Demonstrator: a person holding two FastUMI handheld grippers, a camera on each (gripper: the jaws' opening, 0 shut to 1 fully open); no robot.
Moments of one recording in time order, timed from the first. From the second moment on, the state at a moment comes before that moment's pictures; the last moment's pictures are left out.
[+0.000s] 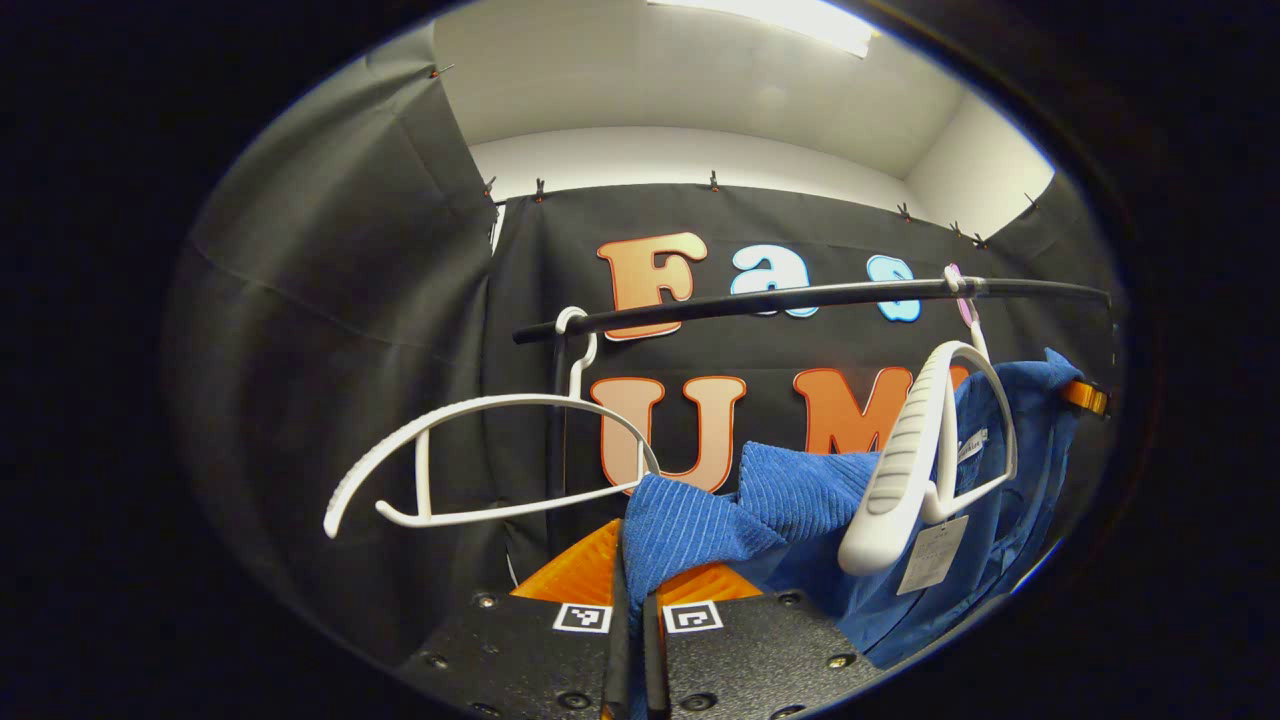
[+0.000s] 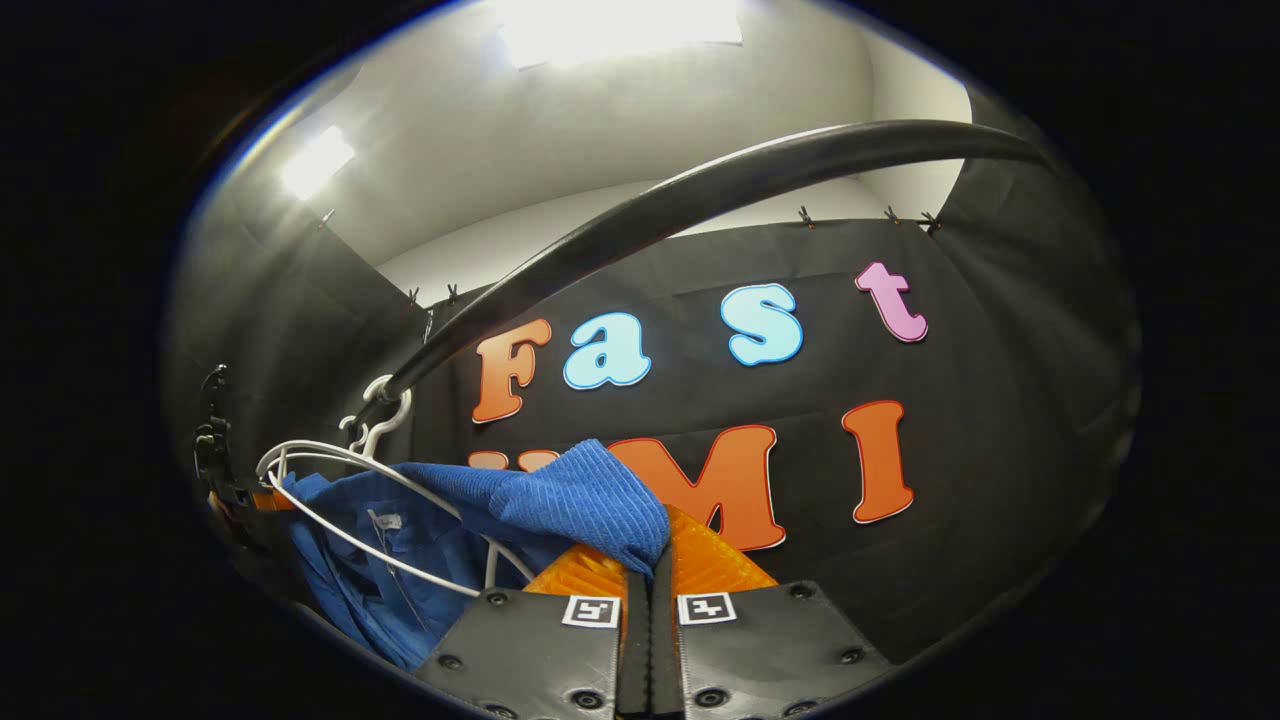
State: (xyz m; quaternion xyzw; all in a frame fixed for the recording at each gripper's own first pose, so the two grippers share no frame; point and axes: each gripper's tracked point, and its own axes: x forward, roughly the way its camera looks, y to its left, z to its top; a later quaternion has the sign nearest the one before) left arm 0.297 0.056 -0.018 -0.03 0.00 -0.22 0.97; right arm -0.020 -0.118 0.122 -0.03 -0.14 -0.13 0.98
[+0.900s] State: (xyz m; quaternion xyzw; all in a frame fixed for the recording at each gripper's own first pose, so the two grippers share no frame) left arm 0.204 0.029 -0.100 -0.04 0.07 -0.19 0.98; right arm 0.002 -0.170 0.045 -0.04 -0.04 -0.15 0.99
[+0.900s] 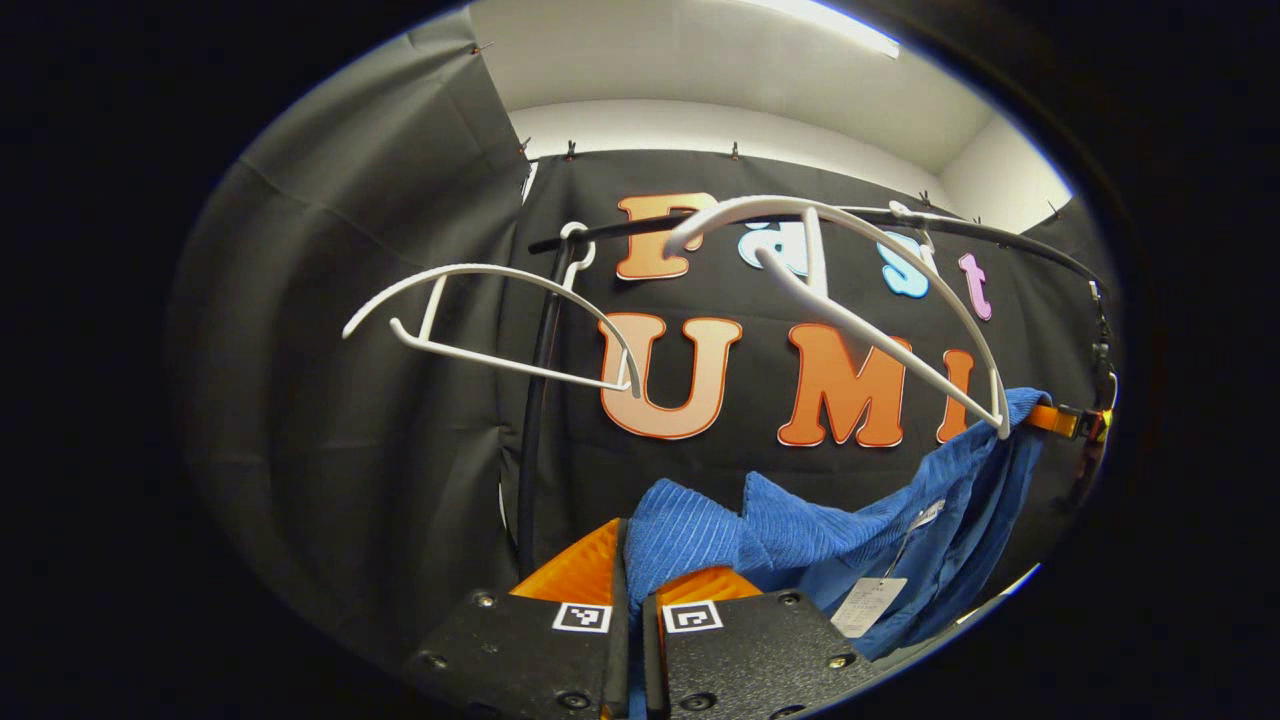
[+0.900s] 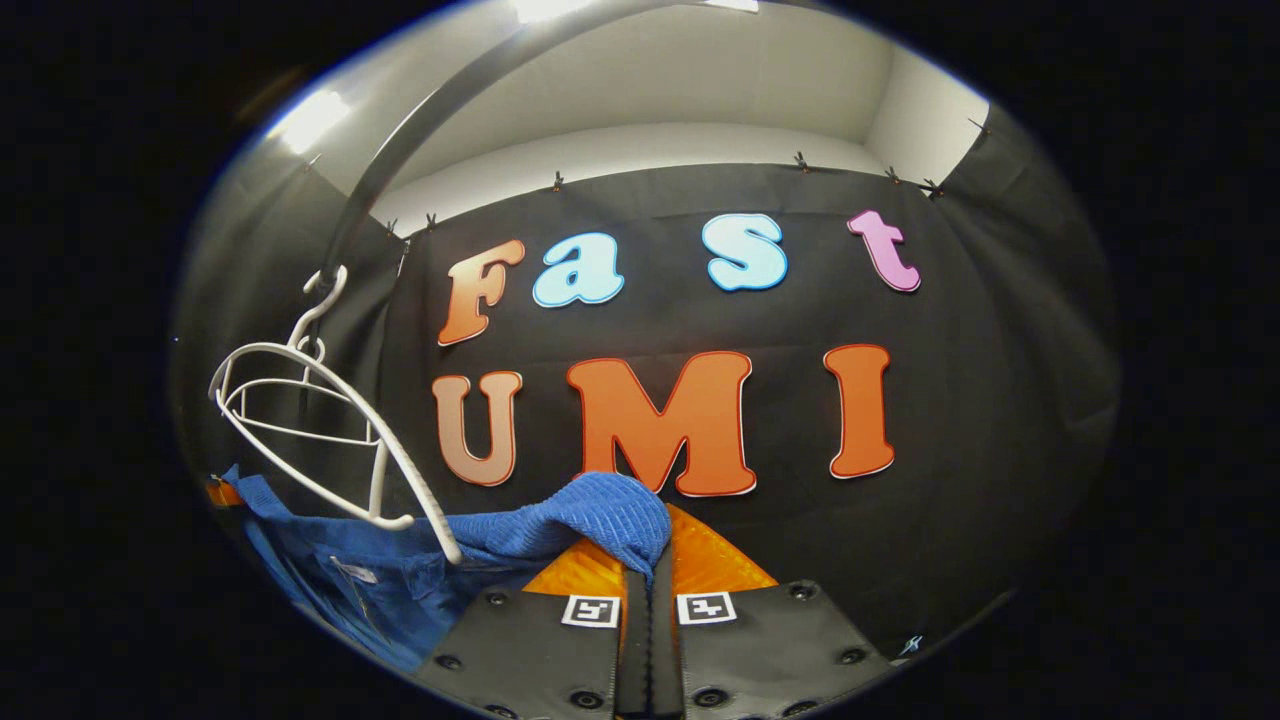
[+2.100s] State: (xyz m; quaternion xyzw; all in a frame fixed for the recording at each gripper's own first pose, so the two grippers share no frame) left arm 0.027 -0.150 -0.315 -0.15 0.36 -0.25 0.89; right arm -0.061 -0.032 -0.265 0.04 0.32 0.06 0.94
